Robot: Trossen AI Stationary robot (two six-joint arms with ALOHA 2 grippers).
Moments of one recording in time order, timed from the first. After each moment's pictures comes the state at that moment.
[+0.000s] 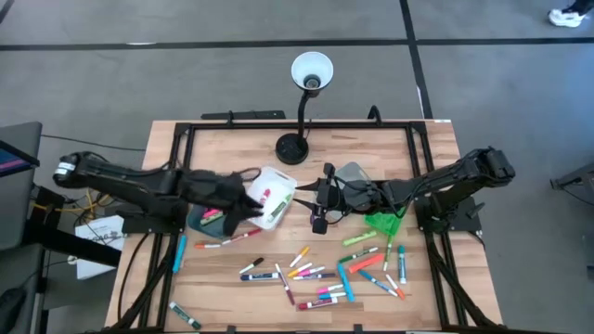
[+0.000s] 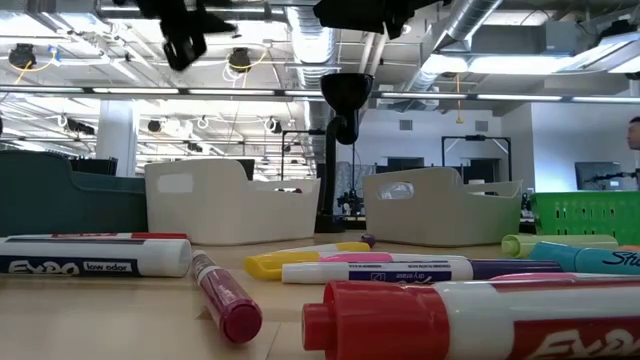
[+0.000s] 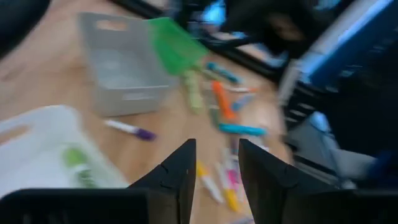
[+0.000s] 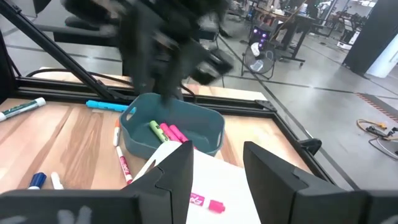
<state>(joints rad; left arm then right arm) -0.19 0.98 0.72 -0.15 -0.03 -0.45 0.20 1.49 0.98 0.27 0.39 -0.16</state>
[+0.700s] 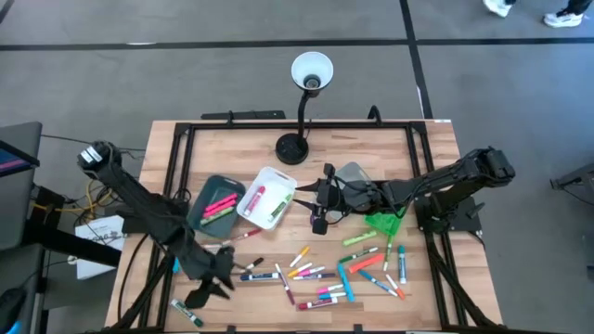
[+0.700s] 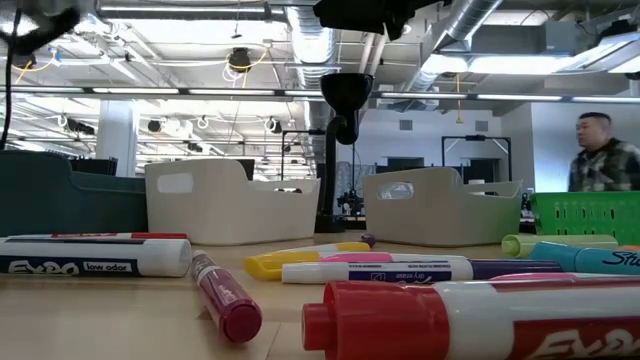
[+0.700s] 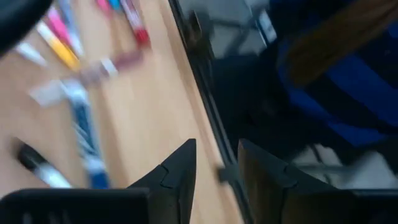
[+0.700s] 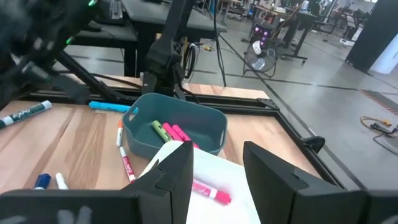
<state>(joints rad) -0.79 1.24 0.72 -0.15 0.03 -0.59 0.20 1.49 0.98 0.27 0.39 -0.14</state>
